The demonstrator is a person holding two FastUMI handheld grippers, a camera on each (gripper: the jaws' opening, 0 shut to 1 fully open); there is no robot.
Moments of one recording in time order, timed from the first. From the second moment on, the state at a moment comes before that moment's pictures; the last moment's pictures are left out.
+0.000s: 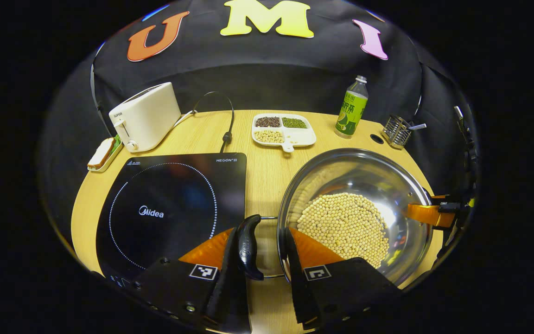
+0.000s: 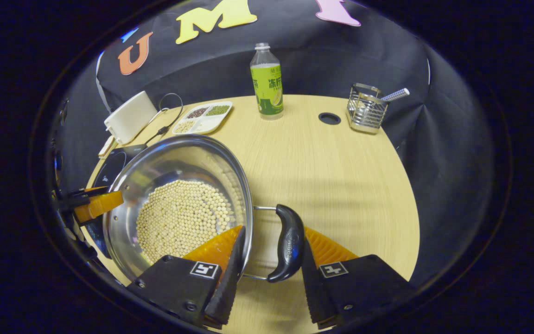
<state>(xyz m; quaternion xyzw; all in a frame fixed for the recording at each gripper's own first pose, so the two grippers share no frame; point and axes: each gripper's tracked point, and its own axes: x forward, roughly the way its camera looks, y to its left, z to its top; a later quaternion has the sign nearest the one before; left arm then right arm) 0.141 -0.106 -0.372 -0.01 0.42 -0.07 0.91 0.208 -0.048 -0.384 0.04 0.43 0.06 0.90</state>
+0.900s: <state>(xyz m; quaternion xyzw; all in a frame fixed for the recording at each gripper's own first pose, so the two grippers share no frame) 0.137 -0.072 -0.337 -0.02 0.40 -0.05 0.91 0.213 -0.014 -0.346 0.04 0.40 0.09 0.91</state>
